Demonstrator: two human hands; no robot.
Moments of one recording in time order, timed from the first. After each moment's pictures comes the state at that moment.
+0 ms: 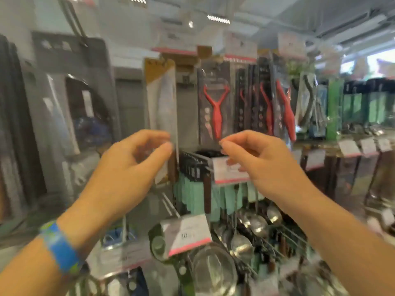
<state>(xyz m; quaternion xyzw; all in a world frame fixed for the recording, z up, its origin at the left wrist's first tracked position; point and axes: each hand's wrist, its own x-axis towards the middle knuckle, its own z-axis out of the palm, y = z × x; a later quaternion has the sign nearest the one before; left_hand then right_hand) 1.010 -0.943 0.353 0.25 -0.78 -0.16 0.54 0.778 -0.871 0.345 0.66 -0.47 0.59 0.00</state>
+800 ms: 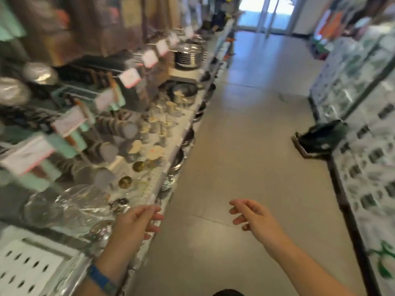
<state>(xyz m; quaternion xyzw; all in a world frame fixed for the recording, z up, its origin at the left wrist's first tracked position) 0.789 -0.718 -0.042 0.34 -0.70 -0.62 -0.01 0.689 -0.435 -0.069 -0.02 -0.77 0.59 -0.24</state>
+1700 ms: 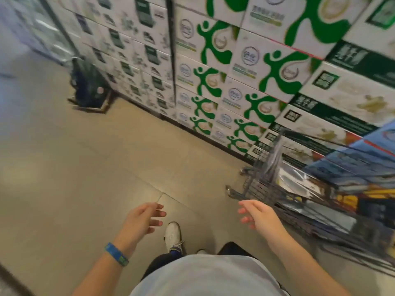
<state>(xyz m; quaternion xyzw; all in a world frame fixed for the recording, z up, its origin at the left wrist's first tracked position) 0.541 -0.237 -0.173 -0.08 -0.75 -0.39 -0.53 0.830 -0.072 -0.169 -0.63 -0.52 0.57 0.08</state>
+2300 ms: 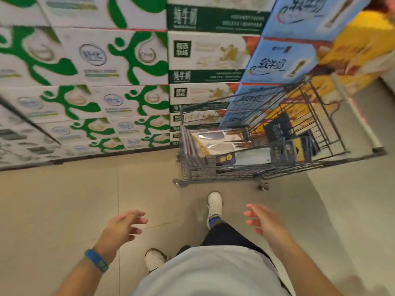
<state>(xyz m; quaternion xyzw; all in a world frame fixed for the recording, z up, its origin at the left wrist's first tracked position) 0.574 -0.047 -0.225 -0.30 -0.70 -0.16 -0.63 0.959 -0.114 -0.177 -0.81 -0.16 0.50 0.28</state>
